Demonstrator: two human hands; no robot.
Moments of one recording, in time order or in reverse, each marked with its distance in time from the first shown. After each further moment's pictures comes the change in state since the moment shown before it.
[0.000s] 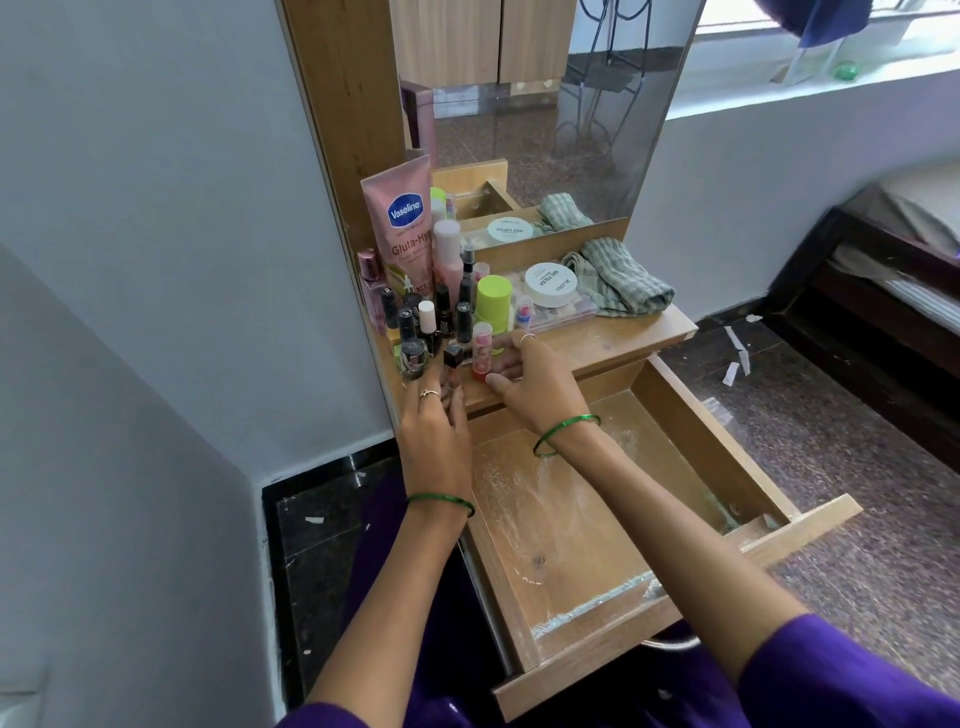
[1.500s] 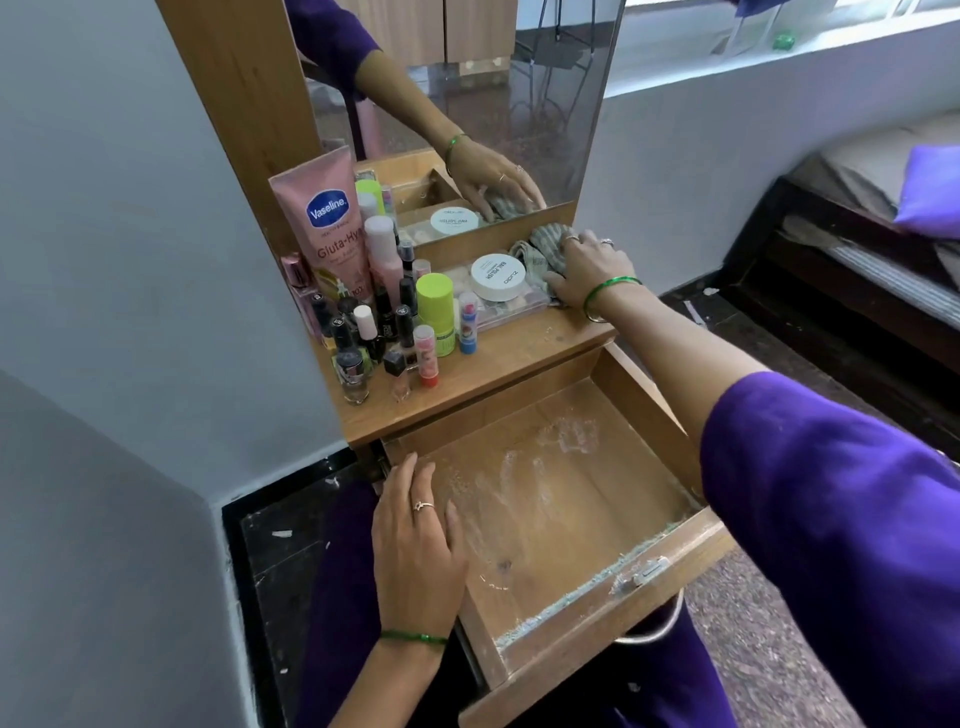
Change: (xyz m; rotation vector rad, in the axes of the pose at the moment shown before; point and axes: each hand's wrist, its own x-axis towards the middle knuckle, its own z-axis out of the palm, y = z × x) left_hand -0.088 -0.015 -0.009 0.359 -0.320 0.026; right_hand 0.118 0.077 -0.109 -0.836 0.040 0.152
